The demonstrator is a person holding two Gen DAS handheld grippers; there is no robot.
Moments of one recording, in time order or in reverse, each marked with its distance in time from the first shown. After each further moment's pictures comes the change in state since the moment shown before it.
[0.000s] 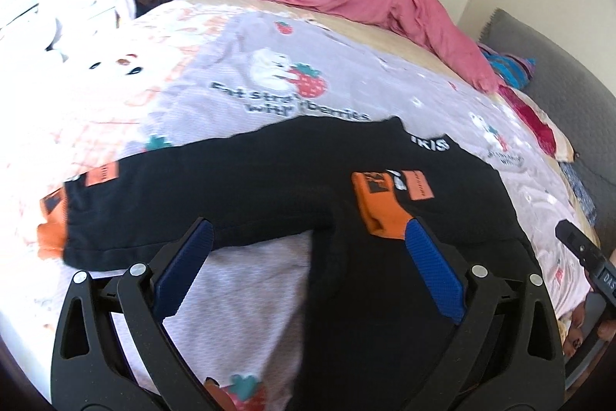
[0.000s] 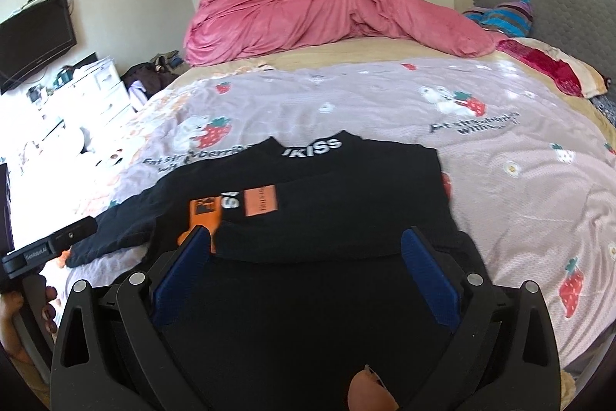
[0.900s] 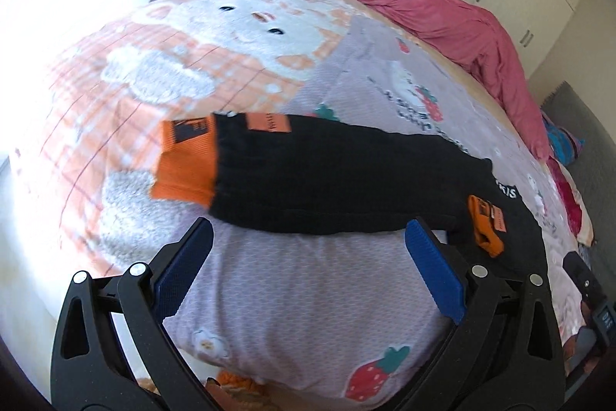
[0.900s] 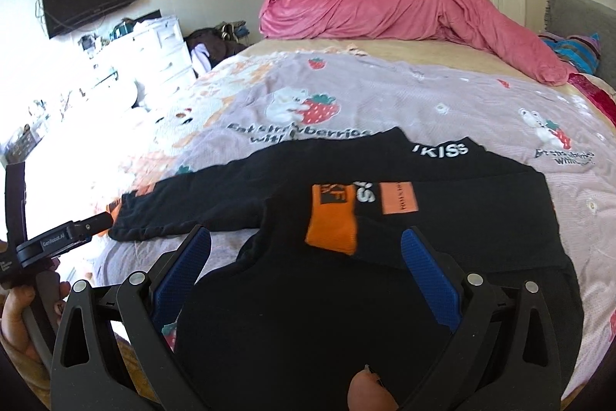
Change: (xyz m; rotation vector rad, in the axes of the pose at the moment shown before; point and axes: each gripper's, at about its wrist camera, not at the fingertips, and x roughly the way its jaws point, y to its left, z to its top) left arm -0.035 0.146 -0.036 -0.318 -0.004 0.123; right arm 0.039 0.134 -0.008 -0.177 0.061 0.159
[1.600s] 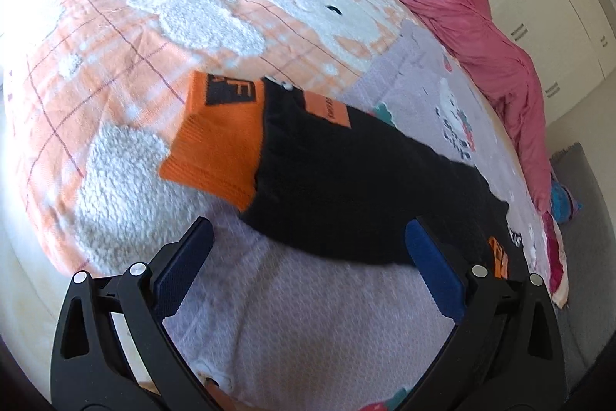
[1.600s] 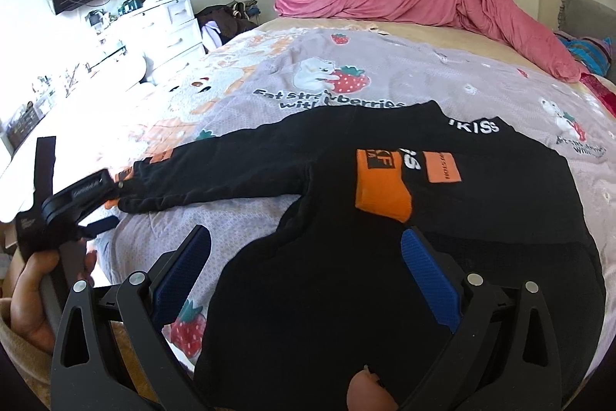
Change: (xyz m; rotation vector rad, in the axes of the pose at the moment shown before) left arm 0.044 0.041 0.006 -0.245 0.042 -0.008; right arm 0.013 0.042 -0.026 -0.025 0.061 0.010
